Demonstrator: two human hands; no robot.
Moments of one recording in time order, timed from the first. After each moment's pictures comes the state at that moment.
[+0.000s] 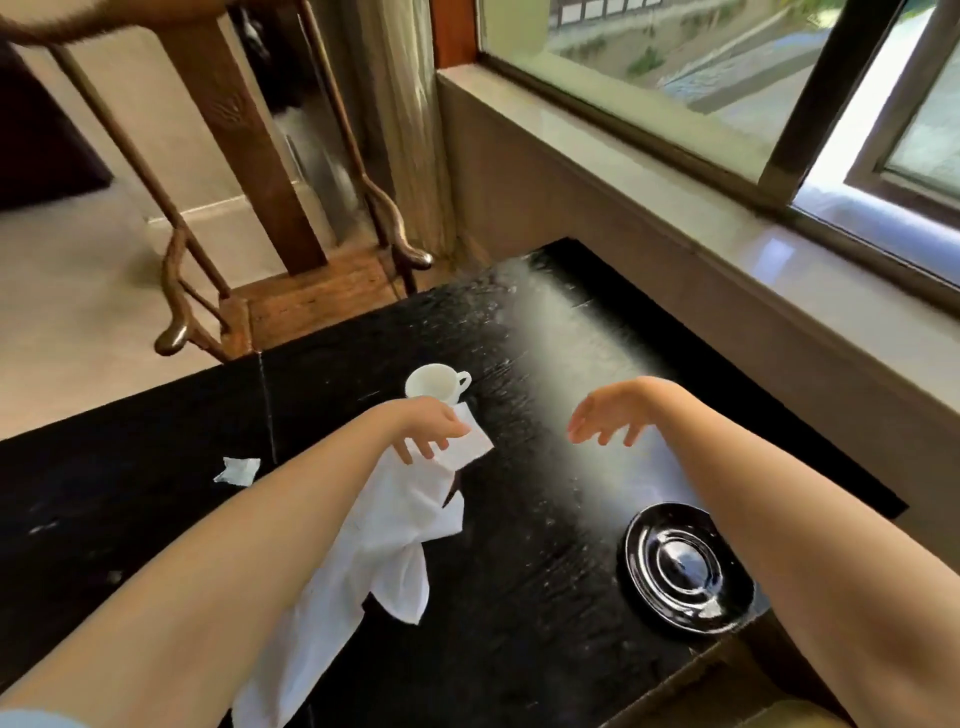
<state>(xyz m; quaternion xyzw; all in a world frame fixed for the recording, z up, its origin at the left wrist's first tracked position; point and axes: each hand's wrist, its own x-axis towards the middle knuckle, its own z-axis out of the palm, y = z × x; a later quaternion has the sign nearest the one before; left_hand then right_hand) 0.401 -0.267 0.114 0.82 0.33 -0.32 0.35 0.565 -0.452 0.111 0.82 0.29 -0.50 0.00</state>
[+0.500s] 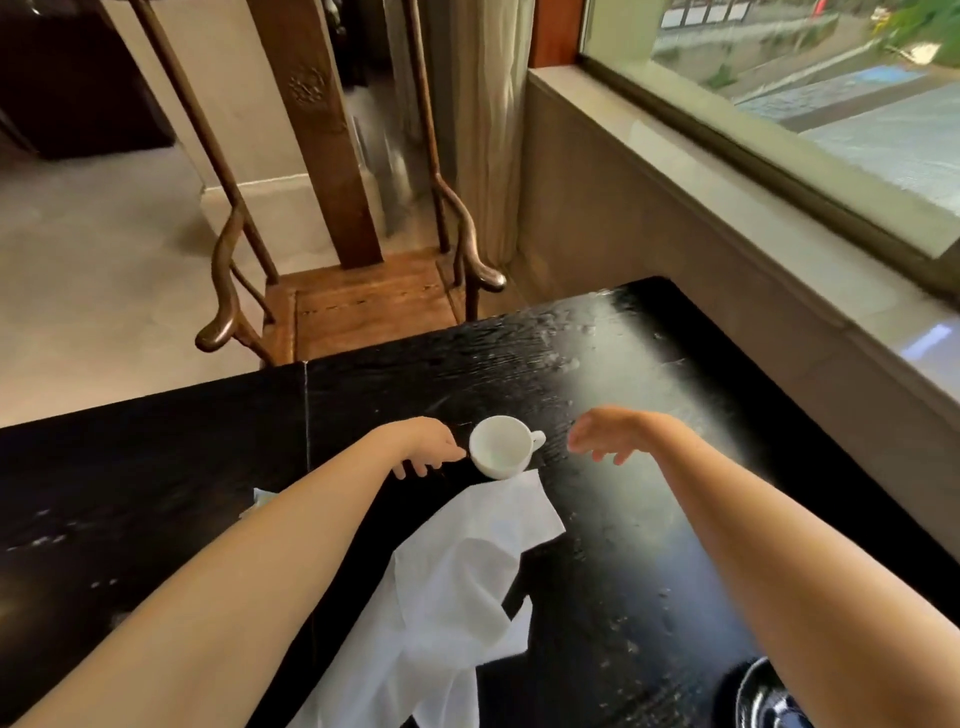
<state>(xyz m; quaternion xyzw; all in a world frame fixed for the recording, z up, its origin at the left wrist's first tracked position) 0.414 -0.118 0.076 0.81 0.36 -0.34 0.32 0.594 -0.279 0.074 0.83 0.33 -0.44 -0.01</state>
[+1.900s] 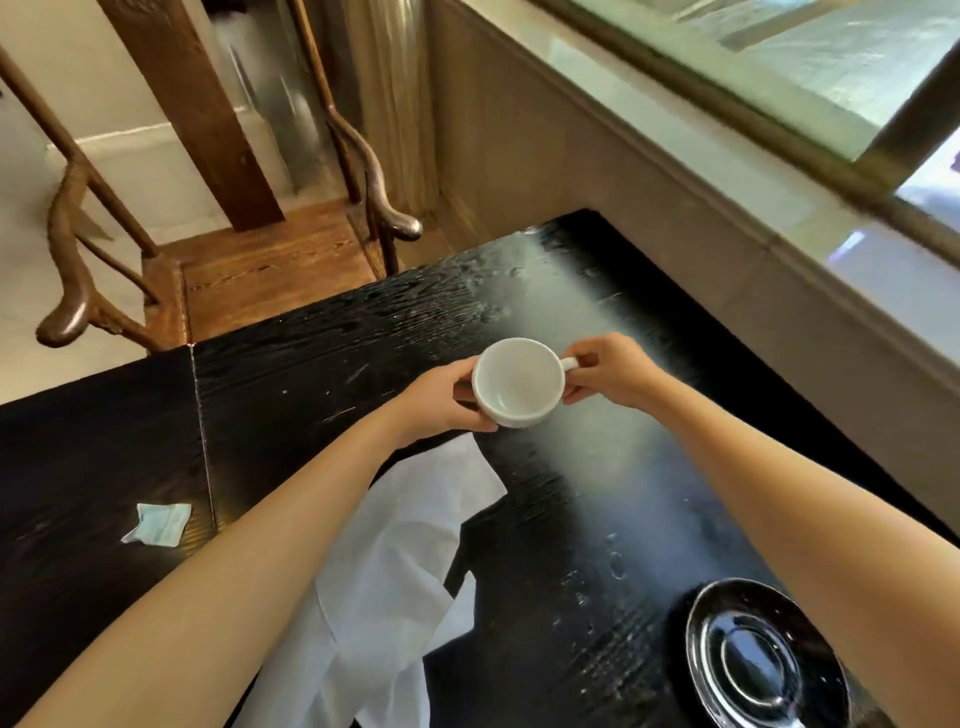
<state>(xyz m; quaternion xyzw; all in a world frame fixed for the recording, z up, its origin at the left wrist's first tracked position) 0.476 -0.174 0.045 0.79 0.18 -0.09 0.59 0.637 -0.342 0.053 0.84 0.28 -0.32 -0.35</state>
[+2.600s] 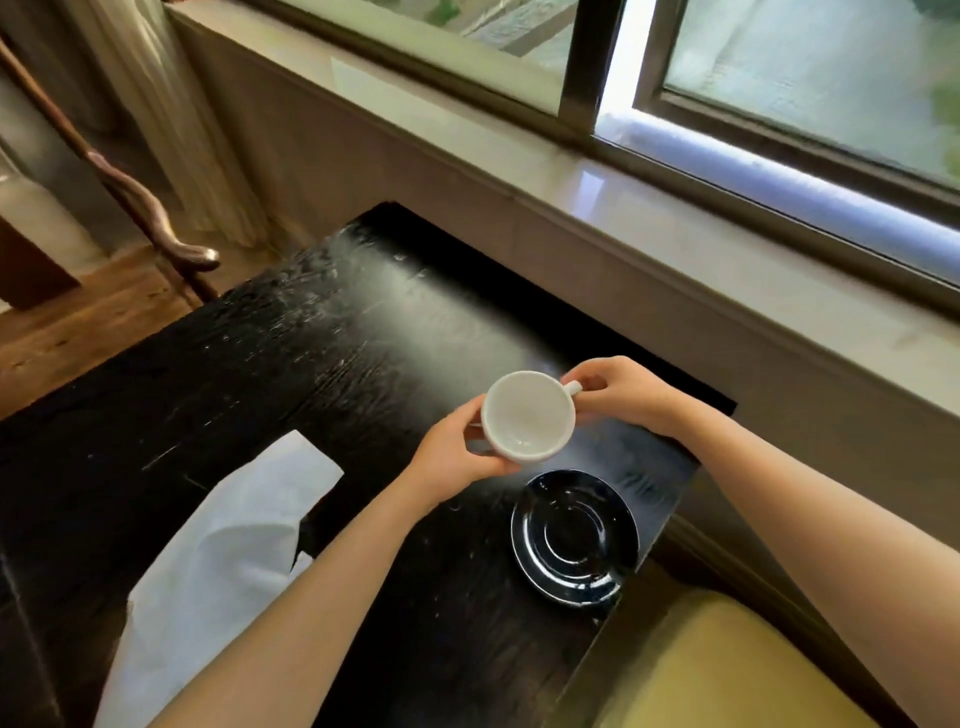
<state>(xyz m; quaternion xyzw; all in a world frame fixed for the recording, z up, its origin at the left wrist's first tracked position) 0.493 -0.410 0.041 0.78 0.09 -0.10 0.61 0.611 -0.603 0.076 0.84 0.13 -0.30 -0.44</state>
